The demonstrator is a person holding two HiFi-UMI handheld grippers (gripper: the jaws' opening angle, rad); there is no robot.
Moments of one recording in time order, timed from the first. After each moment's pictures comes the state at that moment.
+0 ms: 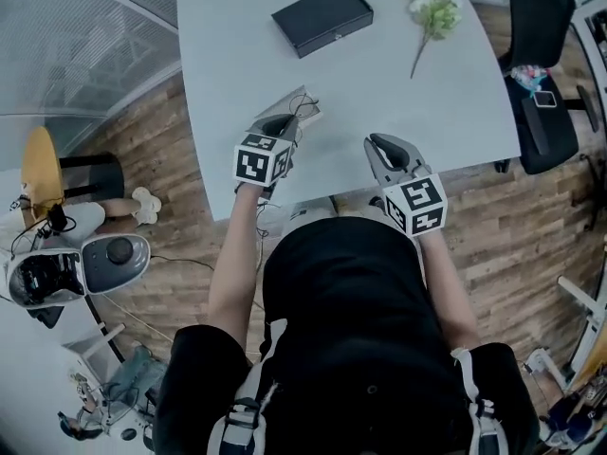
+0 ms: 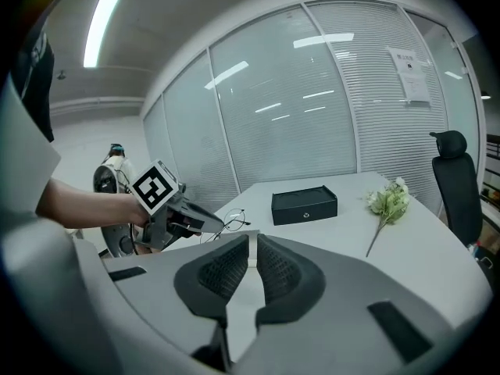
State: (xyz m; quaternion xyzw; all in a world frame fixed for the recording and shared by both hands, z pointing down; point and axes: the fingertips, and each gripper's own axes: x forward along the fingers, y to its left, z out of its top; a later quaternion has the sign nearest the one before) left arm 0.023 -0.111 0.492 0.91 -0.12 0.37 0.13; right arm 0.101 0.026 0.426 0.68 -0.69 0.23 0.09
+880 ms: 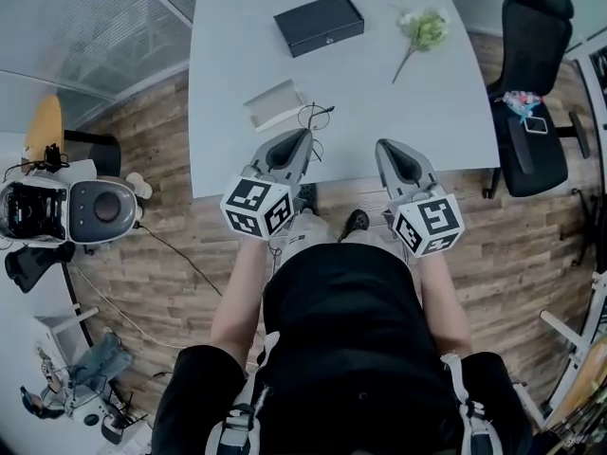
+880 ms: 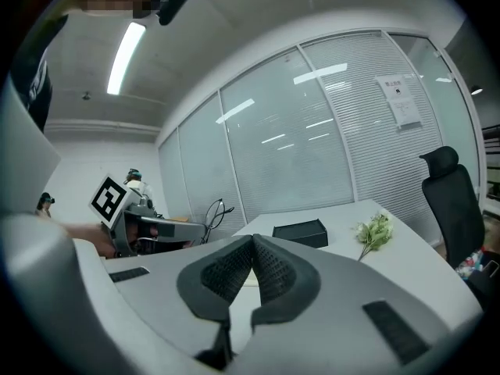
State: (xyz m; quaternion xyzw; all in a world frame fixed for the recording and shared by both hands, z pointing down) left arm 0.039 0.047 0.348 0.96 -0.17 0.13 0.15; right arm 0.131 0.132 0.340 0.68 -0.72 0.15 0.00
